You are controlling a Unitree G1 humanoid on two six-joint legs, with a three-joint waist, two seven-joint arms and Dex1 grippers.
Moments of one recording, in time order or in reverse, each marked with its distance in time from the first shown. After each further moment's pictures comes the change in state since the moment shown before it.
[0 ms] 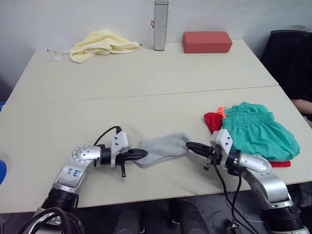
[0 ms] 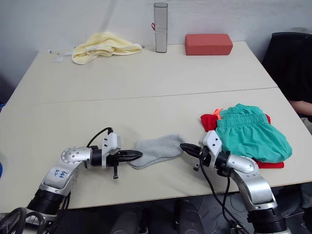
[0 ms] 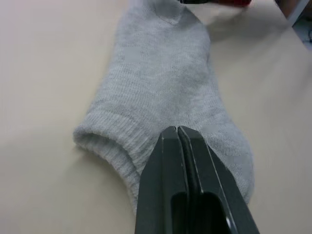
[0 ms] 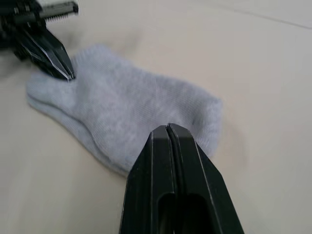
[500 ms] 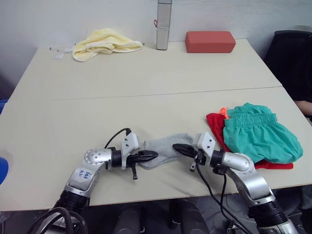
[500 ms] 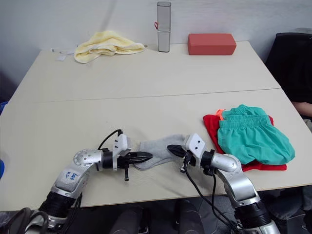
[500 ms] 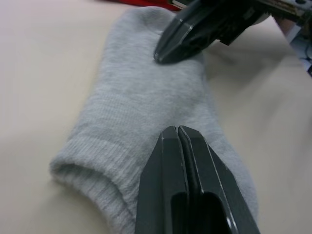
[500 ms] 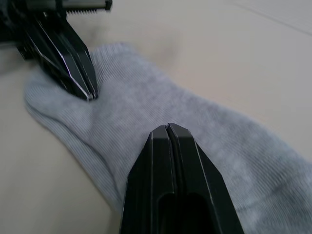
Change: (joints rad) left arm 0.000 -0.077 -0.089 -0.070 0.078 0.095 0.135; right arm -0.047 0.042 0.162 0.116 -0.219 -0.181 -0.012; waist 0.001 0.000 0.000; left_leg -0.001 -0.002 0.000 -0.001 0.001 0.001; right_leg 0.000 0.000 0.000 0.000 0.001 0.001
